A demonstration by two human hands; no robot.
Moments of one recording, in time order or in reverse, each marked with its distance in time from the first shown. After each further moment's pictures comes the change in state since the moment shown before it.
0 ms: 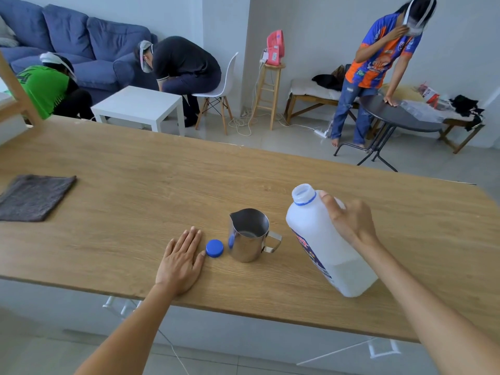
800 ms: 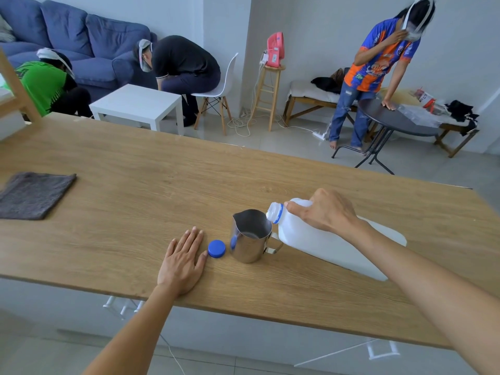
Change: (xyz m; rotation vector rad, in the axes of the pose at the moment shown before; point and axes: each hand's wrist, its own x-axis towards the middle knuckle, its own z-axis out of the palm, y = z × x) left_hand -0.002 0.002 -0.004 -0.027 0.019 -0.011; right_hand 0.011 -0.049 0.021 -0.572 -0.211 -0.138
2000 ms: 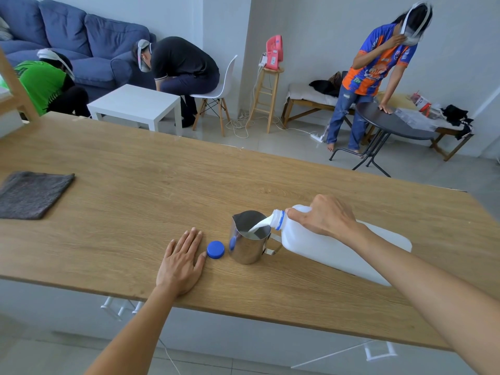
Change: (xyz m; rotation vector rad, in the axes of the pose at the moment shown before) left_hand 0.000 -0.002 0.003 -0.002 0.019 0.001; right_hand -0.003 0.002 0.003 -0.047 -0.040 0.008
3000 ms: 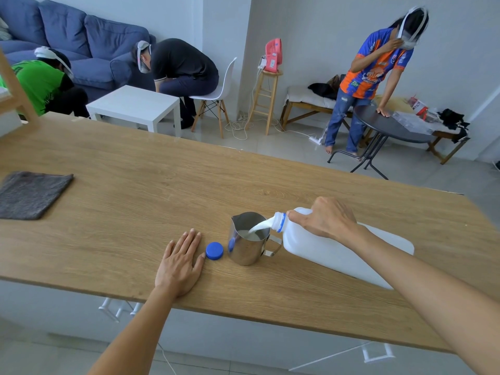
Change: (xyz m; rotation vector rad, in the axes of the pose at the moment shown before) left_hand 0.000 0.000 -0.001 -0.009 0.003 0.004; right_hand -0.001 0.003 -0.002 -0.027 -0.002 0.005
